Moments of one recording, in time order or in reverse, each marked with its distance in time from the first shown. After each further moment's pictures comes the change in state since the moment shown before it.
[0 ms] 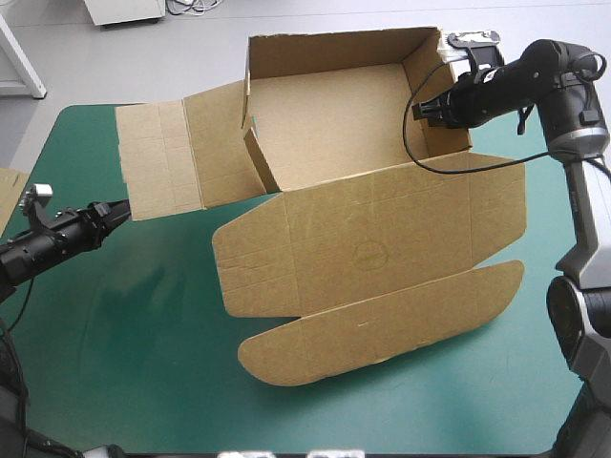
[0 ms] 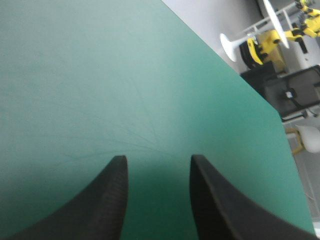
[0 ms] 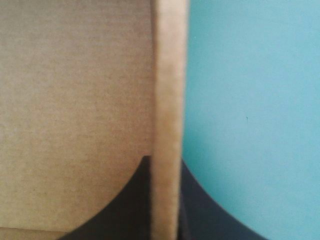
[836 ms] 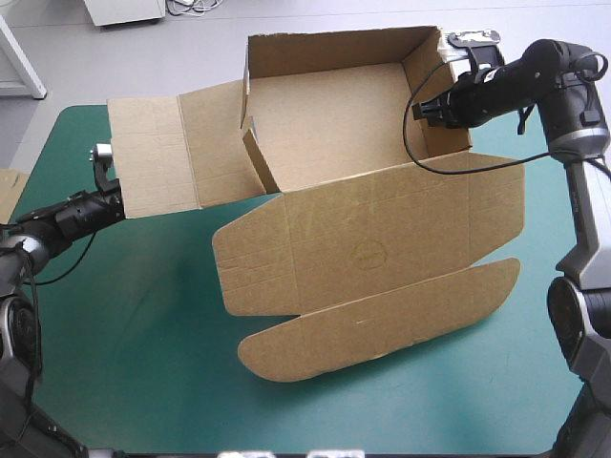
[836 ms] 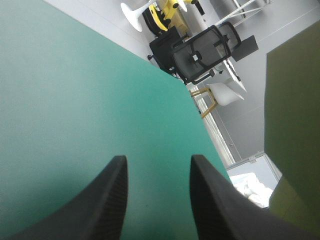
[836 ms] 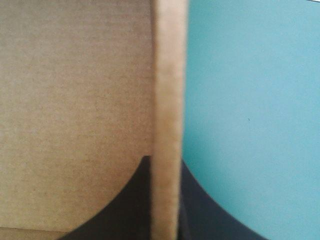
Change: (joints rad) left arm -0.278 0.133 -0.180 -0.182 0.145 0.053; right arm 0.000 -0.003 0.000 0.003 0.000 -0.003
